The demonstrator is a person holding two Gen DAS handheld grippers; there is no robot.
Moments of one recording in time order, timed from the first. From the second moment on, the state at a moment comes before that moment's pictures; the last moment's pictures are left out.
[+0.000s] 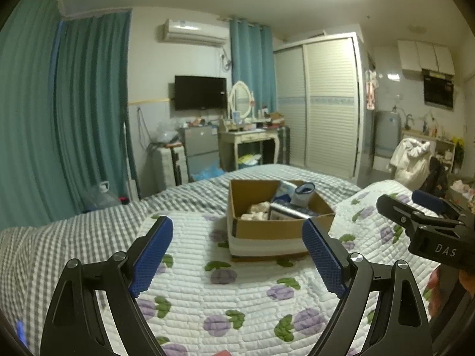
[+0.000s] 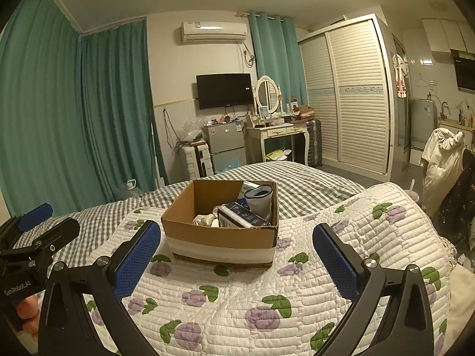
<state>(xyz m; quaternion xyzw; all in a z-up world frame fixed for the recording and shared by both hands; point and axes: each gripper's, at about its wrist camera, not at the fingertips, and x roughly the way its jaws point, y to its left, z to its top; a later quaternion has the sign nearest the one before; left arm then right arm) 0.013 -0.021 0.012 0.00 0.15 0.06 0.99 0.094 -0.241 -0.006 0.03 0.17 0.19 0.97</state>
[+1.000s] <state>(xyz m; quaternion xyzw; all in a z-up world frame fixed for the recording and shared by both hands) 0.012 -0.020 0.011 0.00 0.15 0.06 0.99 0.090 -0.239 -0.004 0.02 0.17 0.19 0.97</state>
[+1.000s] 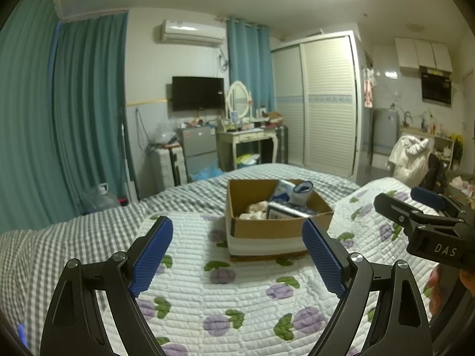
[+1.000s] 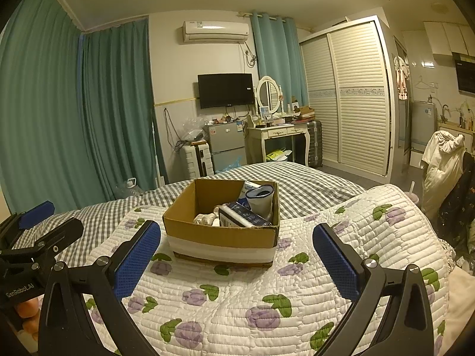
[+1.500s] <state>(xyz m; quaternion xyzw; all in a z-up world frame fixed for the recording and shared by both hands) 0.015 -0.017 0.010 0.01 0.15 0.06 0.99 0.090 -0.239 -0.005 0.02 0.17 0.19 0.97</state>
